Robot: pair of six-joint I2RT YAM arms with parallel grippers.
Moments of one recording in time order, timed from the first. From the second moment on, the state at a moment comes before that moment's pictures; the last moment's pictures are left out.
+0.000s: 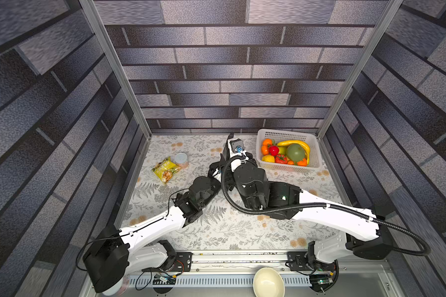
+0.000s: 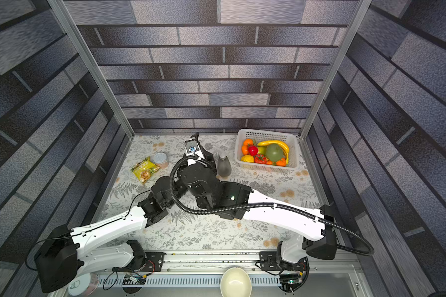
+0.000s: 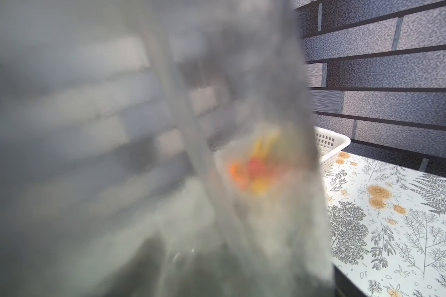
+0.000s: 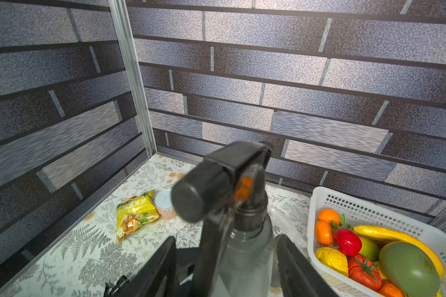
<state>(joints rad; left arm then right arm) -0.79 1.15 0.63 0.53 -0.13 0.21 1.33 1.46 1.60 -0.38 0.92 0.16</state>
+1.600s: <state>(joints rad) -0.81 1.03 0.62 0.36 0.22 0.13 0.81 1.22 1.36 -0.30 -0.30 0.19</state>
